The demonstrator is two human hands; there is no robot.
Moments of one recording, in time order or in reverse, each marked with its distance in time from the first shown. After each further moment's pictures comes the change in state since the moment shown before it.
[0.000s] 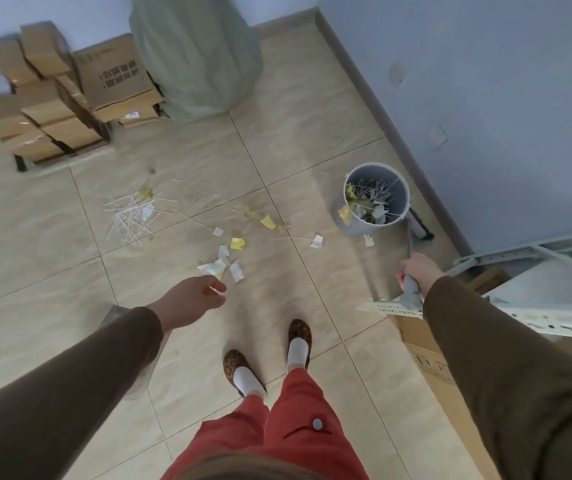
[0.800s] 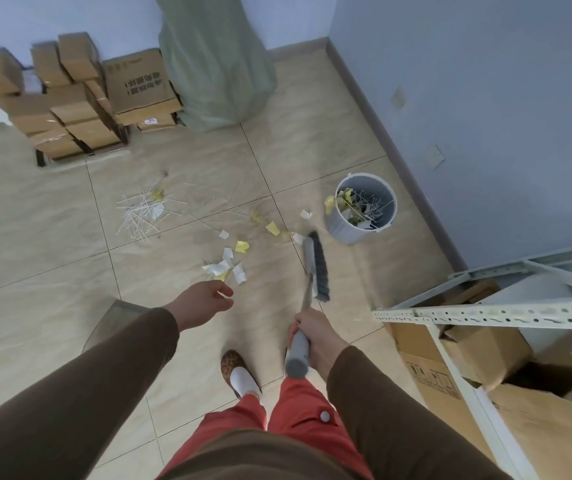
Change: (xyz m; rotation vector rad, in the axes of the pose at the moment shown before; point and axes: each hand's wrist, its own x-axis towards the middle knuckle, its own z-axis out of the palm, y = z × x) left_hand -0.042 -0.022 0.021 -0.053 0.010 -0.016; right_hand -0.164 0.118 0.163 0.285 -0.305 0.159
